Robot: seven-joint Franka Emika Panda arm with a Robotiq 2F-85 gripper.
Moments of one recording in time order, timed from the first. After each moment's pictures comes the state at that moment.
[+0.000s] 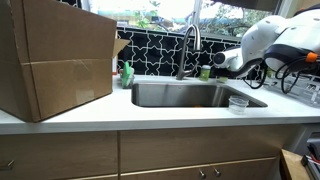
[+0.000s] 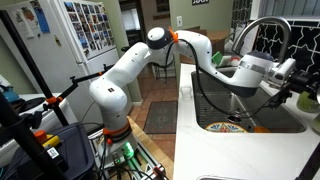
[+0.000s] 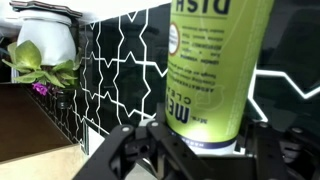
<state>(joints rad) 0.07 1.01 -1.18 -1.55 -0.95 2.76 1.97</state>
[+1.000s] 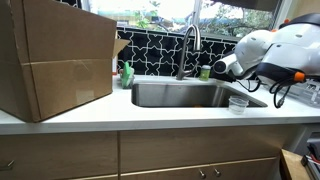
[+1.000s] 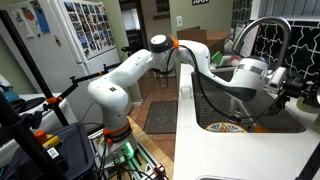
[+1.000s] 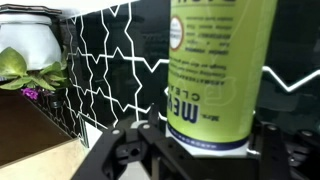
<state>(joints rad) 0.14 1.17 -1.33 -1.58 -1.04 2.87 2.29</state>
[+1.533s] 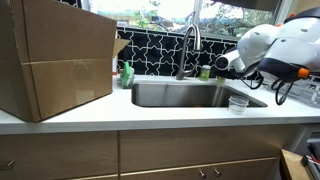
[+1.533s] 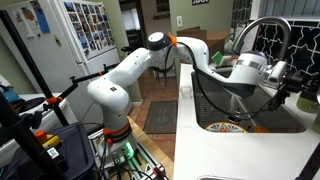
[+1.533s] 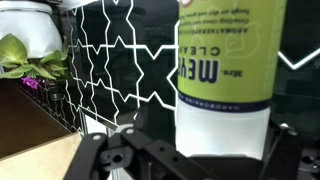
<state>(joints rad) 0.17 1.13 -1.36 -1.62 -1.04 2.89 2.25</state>
